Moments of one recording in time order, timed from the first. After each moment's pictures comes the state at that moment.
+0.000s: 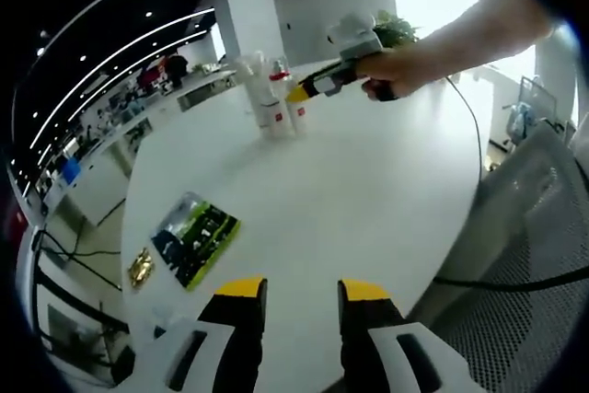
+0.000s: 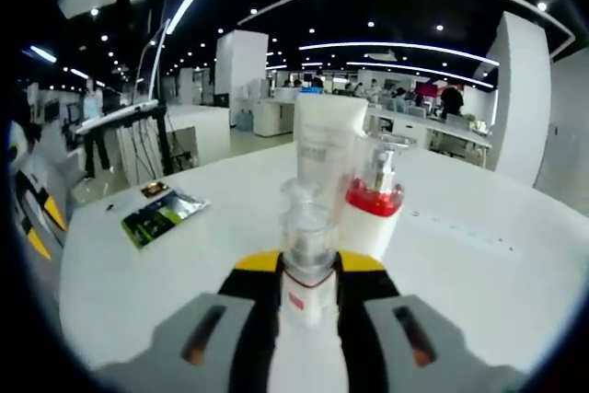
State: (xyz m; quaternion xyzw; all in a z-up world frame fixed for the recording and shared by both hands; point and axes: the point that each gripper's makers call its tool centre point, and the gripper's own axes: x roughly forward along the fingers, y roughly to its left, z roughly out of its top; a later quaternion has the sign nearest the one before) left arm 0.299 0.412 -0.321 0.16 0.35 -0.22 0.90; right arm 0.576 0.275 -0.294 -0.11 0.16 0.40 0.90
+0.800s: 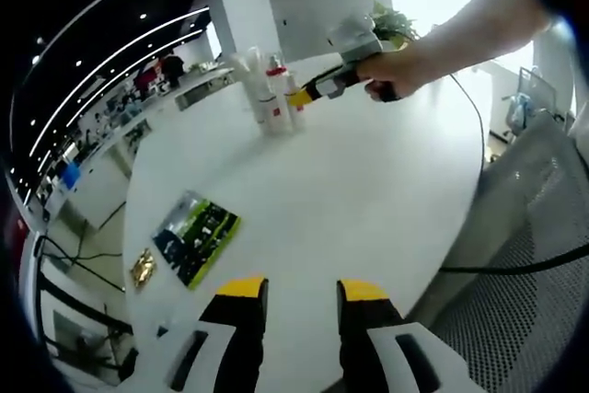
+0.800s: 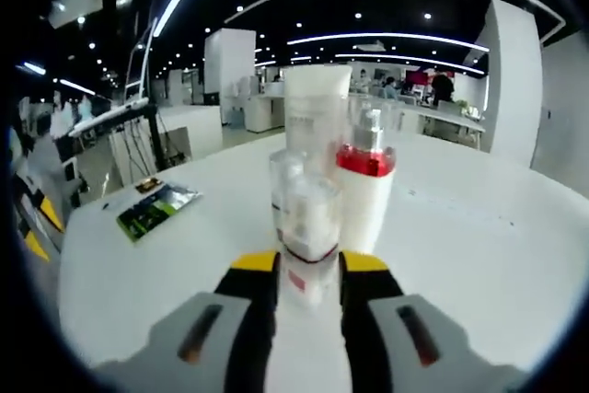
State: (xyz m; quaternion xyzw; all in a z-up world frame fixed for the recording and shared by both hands) left arm 0.298 0.415 -0.325 0.18 0.35 -0.21 0.89; right arm 0.571 0.264 -0.317 -0.09 0.19 0.38 0.90
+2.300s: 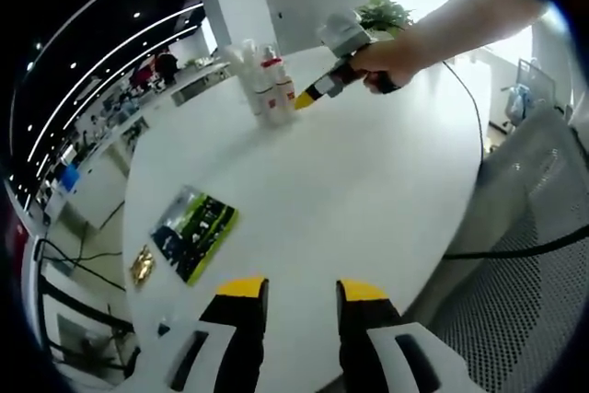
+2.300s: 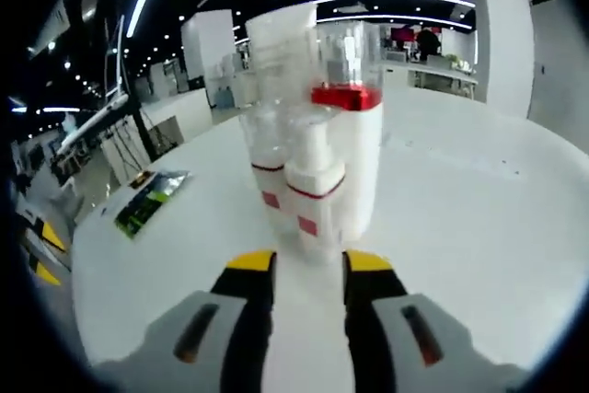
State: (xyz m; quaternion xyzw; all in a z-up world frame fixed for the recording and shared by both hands) left arm 0.295 0.416 -0.332 0.19 0.37 -0.22 0.88; right arm 0.561 0.255 -0.352 -0.05 0.29 0.35 0.89
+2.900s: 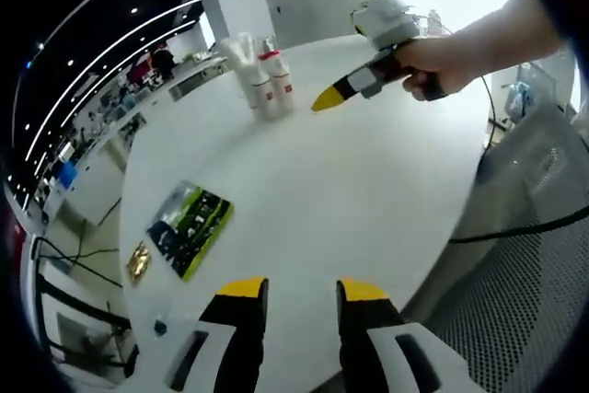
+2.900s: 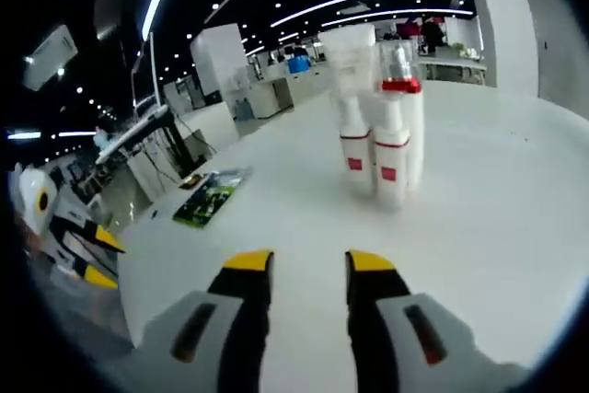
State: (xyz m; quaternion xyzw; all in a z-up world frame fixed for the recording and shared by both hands) left arm 0.292 0.414 -0.340 0.20 0.39 -0.22 0.87; right arm 0.460 0.271 -0.322 0.01 0.29 0.40 0.87
